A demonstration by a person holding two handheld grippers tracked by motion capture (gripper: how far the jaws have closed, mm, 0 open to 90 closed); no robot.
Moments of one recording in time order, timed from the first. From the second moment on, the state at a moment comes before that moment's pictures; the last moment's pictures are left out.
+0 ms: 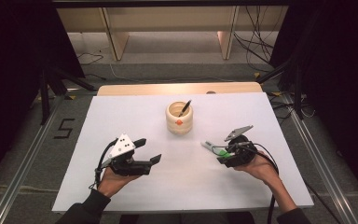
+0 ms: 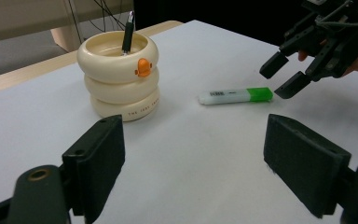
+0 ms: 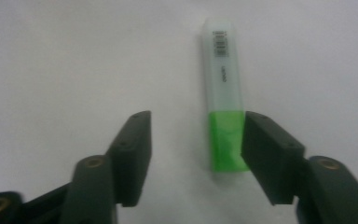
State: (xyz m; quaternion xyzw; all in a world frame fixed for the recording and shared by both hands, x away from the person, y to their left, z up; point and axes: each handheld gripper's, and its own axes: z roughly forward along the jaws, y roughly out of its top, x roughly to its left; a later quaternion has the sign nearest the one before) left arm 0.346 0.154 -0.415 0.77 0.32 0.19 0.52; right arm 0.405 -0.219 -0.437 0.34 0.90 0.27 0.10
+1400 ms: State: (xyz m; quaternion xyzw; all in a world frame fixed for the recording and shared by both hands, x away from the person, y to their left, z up) left arm 0.347 0.158 -0.415 0.76 0.33 0.19 0.53; right arm 0.458 -0.199 -0.451 0.35 0.92 0.16 0.04
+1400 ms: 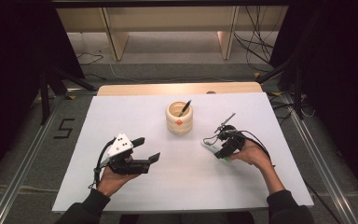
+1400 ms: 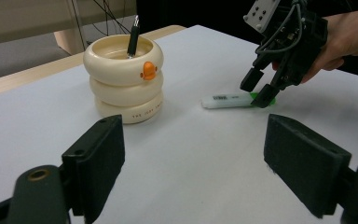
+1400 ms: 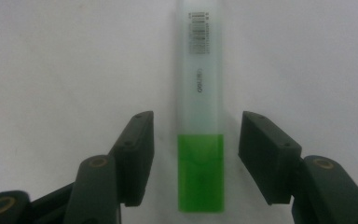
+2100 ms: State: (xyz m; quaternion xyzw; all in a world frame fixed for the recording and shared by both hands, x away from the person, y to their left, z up) left arm 0.348 0.158 -0.415 0.76 0.33 0.18 0.53; right arm 0.460 -0.191 -0.457 0.33 0.93 0.13 0.05
